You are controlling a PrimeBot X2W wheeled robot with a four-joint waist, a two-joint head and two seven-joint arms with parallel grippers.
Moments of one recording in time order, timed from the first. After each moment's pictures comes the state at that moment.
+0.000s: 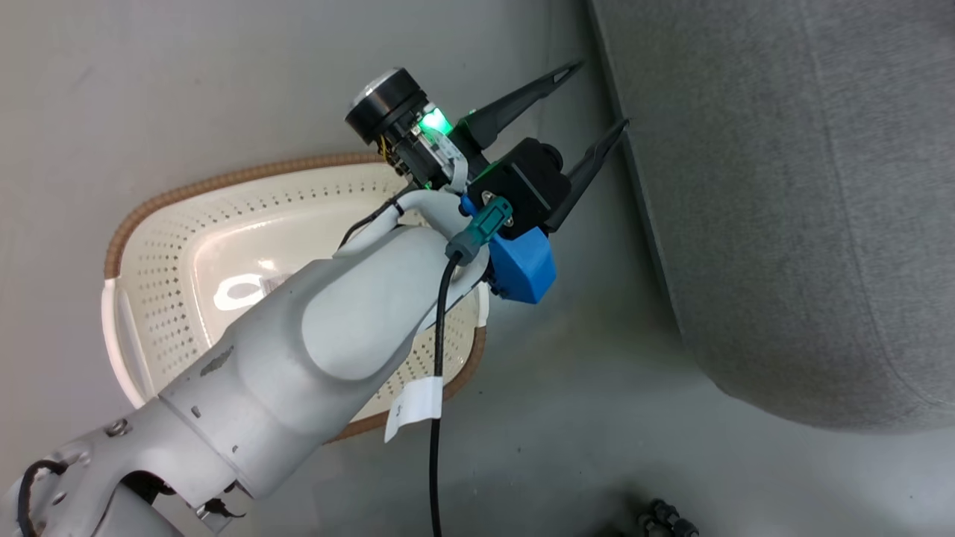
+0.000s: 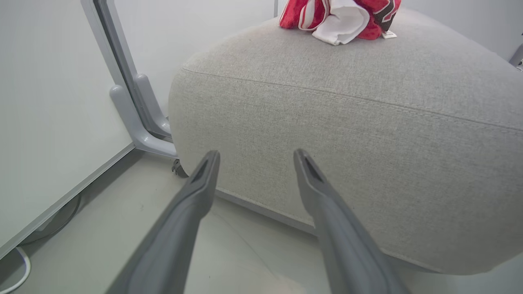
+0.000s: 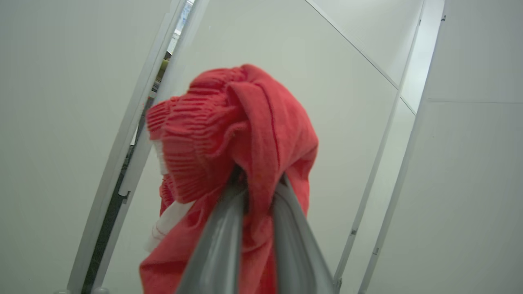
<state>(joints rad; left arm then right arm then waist) -1.07 0.14 -1.08 0.60 -0.39 -0.05 -0.24 -1.05 -0.48 -0.45 0.18 0.13 0.13 -0.26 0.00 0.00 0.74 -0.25</state>
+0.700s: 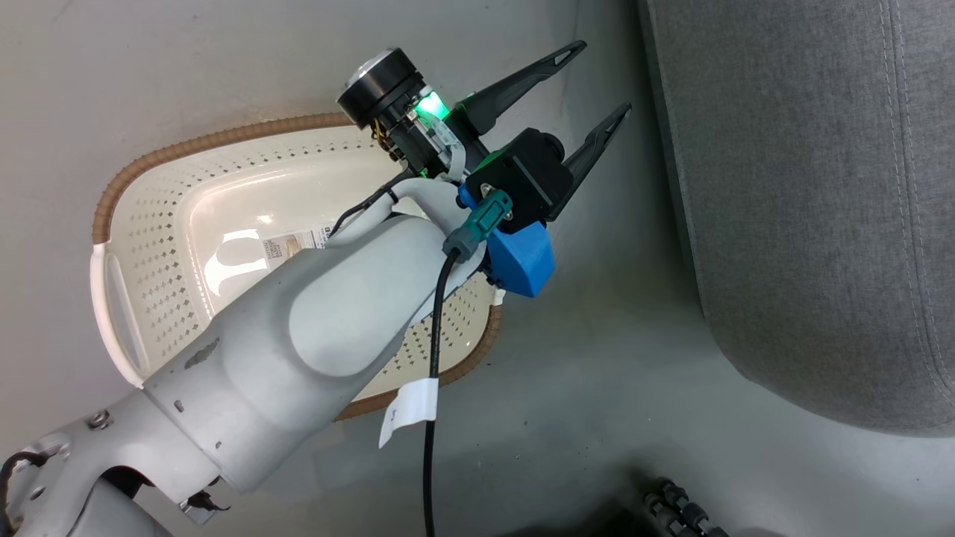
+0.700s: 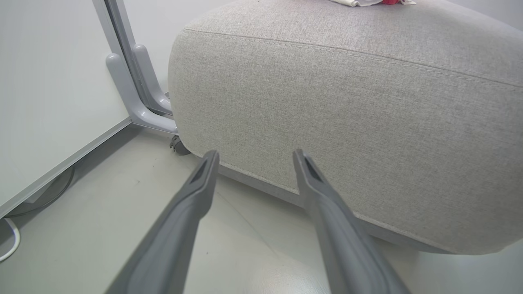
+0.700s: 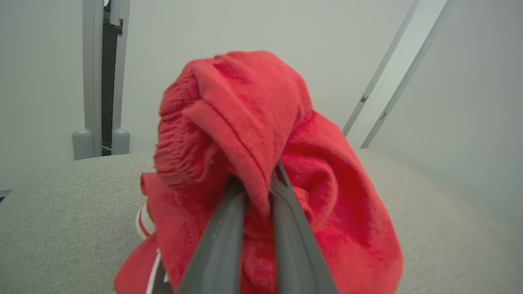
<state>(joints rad) -1.10 0.17 -1.09 0.54 -0.39 -0.04 -0.22 -0.89 -0.40 -0.53 0.43 0.09 0.13 -0.26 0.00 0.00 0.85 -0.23</state>
